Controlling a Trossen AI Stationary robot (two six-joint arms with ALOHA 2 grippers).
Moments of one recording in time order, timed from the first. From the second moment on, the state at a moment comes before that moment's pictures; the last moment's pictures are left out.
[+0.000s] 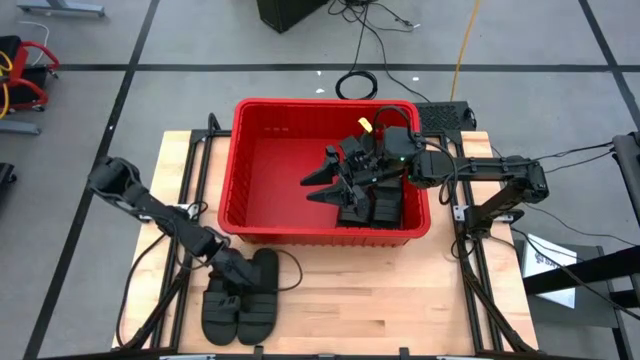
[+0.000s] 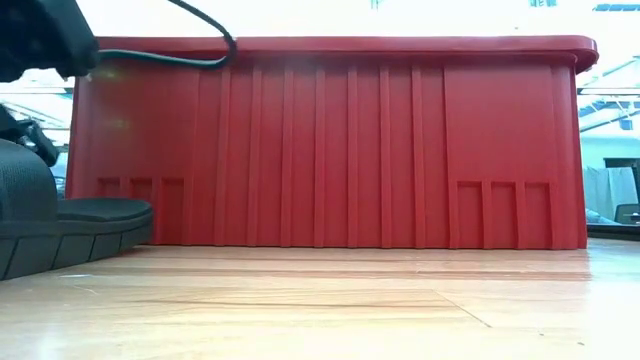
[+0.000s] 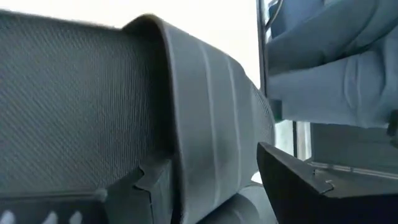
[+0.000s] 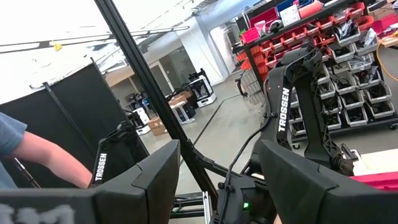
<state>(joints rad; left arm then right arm) -0.57 1.35 0.57 -0.05 0.37 -0.78 -0.04 1.53 1.48 0.17 -0.39 0.51</state>
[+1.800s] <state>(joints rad) -0.57 1.09 0.57 0.40 0.48 -0.97 -0.04 1.53 1.48 0.32 -0.39 0.54</state>
